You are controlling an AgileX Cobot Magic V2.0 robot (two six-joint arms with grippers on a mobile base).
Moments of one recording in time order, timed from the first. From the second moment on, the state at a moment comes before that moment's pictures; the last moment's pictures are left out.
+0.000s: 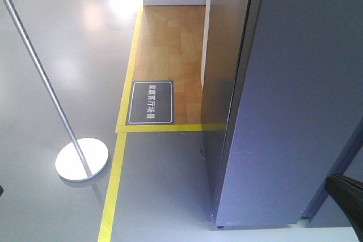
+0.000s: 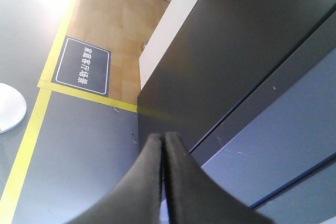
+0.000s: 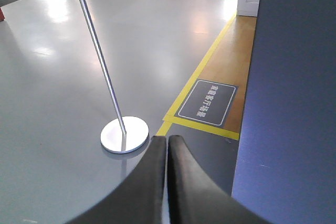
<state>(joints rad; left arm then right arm) 0.02 0.43 -0.16 -1.08 0.28 0.53 -0.21 0.37 -0.32 1.10 0.72 -1.09</state>
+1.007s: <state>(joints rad) 0.02 0.38 -0.15 -0.62 0.26 0.25 -0.21 0.37 -0.32 1.10 0.72 -1.09</state>
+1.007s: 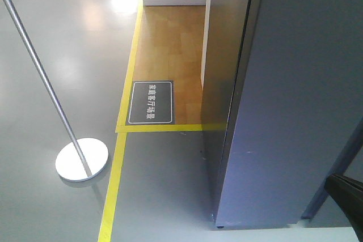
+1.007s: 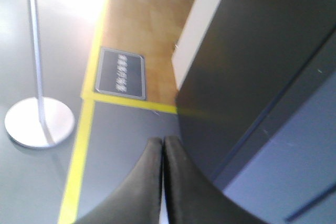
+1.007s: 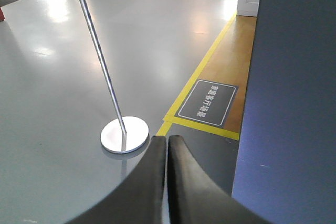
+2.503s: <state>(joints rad) 0.03 -0.01 0.02 -0.09 0.14 -0.01 -0.21 0.37 -0.32 1.10 0.72 -1.09</state>
